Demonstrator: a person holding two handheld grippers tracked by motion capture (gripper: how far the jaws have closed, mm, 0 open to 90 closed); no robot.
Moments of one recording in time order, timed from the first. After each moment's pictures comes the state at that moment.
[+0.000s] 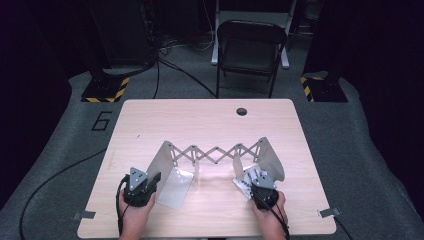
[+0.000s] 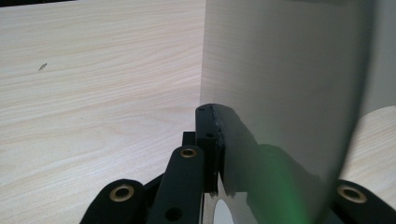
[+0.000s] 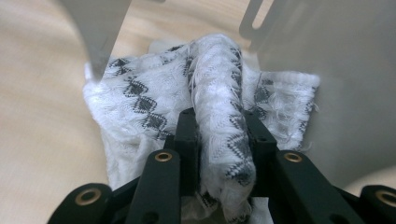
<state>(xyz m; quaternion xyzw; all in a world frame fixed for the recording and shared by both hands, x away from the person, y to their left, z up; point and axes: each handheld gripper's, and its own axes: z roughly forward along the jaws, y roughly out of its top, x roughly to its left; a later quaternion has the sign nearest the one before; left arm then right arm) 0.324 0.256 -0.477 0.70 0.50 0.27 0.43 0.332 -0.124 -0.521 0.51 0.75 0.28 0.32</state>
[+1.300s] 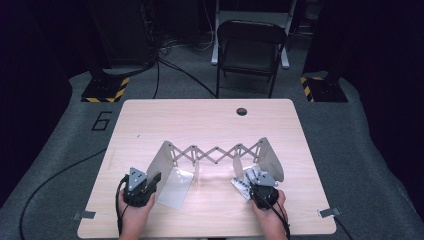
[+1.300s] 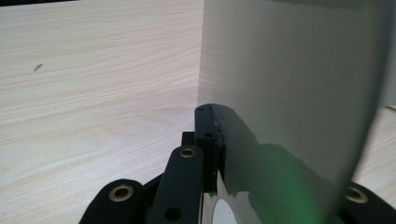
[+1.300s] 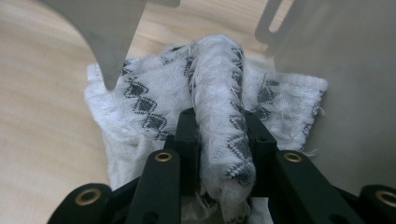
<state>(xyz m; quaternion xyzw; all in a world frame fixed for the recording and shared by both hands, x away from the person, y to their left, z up) 0.324 0.258 -0.477 0.71 0.49 0.26 0.44 0.344 -0.123 -0.519 0.51 0.75 0.30 0.29</state>
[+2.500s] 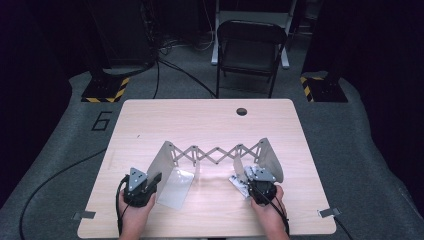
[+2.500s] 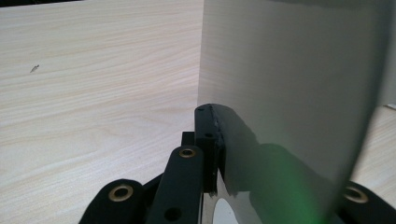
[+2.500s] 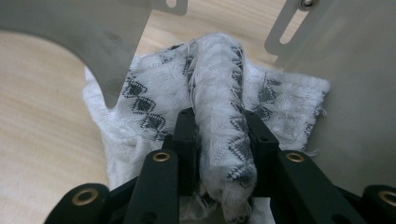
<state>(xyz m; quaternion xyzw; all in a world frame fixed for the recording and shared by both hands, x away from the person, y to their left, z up) 0.324 0.258 -0.478 0.71 0.49 0.26 0.44 0.351 -0.122 -0.516 0.51 0.76 0.29 0.27</state>
